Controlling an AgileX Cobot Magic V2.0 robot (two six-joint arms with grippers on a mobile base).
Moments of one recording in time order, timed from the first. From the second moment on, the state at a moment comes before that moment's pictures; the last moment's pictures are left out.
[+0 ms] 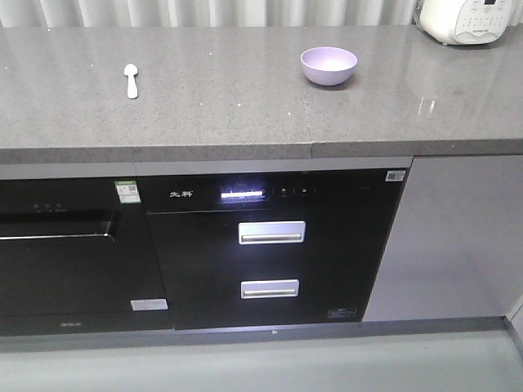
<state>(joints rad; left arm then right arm) -0.09 -0.01 0.02 0.08 0.15 -0.12 0.03 -0.01 0.03 -0.04 0.10 0.05</state>
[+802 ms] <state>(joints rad) -0.09 -0.01 0.02 0.08 0.15 -0.12 0.03 -0.01 0.03 -0.04 0.10 0.05</state>
